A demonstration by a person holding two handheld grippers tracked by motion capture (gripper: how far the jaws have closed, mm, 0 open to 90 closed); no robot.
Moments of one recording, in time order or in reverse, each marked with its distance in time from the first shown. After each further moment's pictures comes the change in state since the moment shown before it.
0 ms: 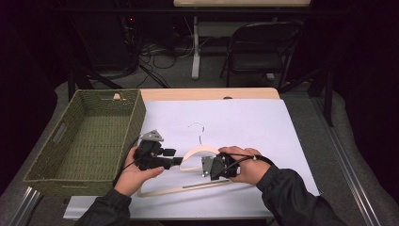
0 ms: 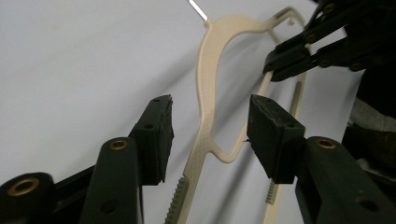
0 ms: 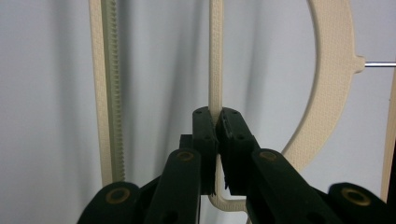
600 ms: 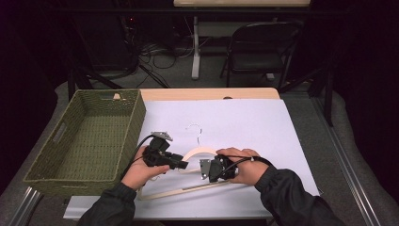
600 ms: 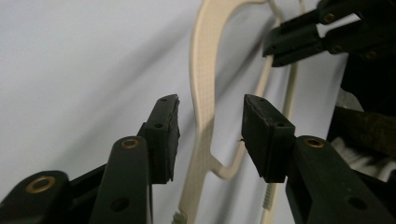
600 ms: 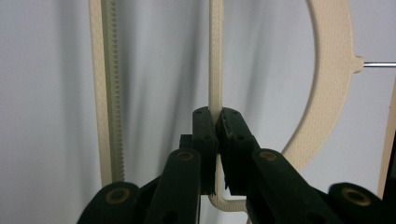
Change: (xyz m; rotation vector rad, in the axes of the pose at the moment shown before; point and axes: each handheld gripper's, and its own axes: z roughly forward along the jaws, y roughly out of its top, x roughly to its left) left arm 0.016 0.000 0.022 0.108 -0.139 -0.033; right arm 0.003 0.003 0.005 0.019 0.000 -0.037
